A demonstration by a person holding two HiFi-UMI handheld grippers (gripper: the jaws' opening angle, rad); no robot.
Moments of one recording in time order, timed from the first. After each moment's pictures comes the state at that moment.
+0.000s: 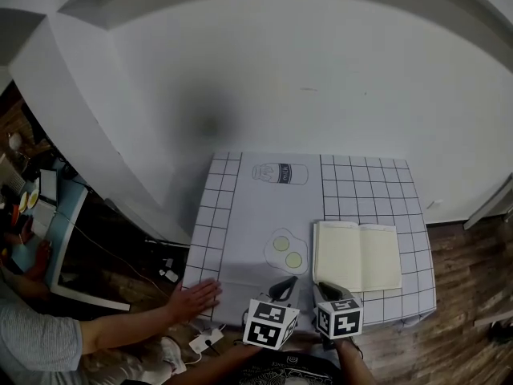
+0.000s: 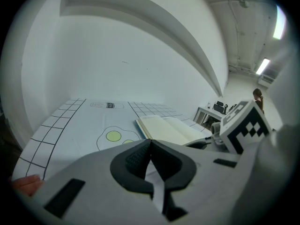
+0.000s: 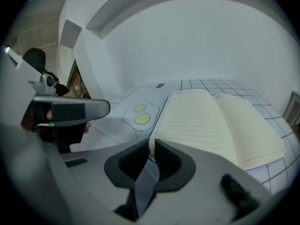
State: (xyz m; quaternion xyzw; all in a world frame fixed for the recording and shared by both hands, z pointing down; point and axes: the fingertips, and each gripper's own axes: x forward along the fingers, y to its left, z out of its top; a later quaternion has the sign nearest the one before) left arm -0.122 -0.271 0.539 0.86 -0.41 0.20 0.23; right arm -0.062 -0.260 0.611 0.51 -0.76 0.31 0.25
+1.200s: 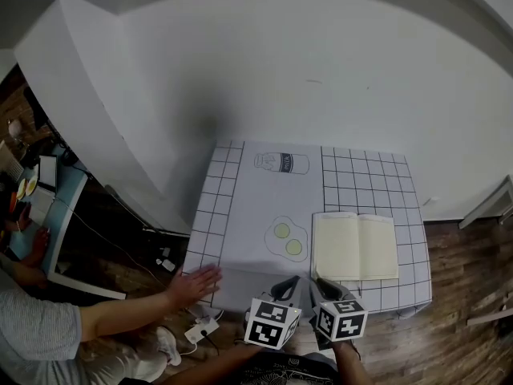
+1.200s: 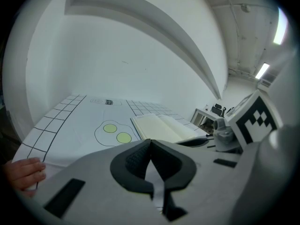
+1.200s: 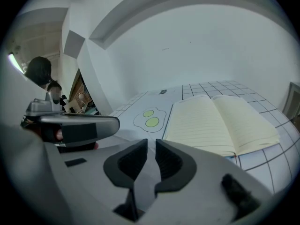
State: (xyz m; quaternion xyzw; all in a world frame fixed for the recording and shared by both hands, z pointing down) left arm -0.121 -0.236 0.537 0.86 -0.41 0.19 0.25; right arm -0.075 -0.232 0.582 0.51 -0.77 0.32 0.20
